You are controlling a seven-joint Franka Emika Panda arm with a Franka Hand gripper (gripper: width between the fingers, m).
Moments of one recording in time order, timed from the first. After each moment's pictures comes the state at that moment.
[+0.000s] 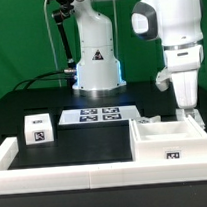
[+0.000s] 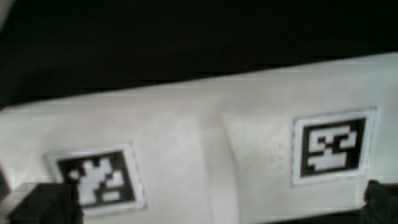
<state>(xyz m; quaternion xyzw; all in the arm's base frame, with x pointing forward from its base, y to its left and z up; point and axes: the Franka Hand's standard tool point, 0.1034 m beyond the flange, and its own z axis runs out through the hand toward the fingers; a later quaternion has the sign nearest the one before) 0.395 0.189 0.014 -0.81 -0.59 -0.03 0.07</state>
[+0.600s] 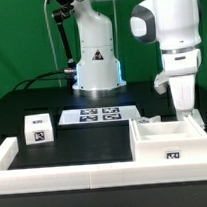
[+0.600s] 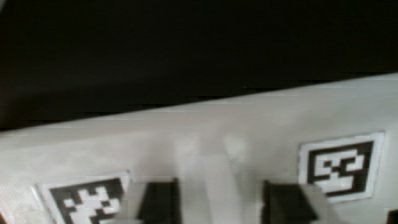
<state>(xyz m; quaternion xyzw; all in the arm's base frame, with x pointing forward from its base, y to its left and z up) 0.394 0.186 0.011 -0.81 -0.58 -0.03 0.07</state>
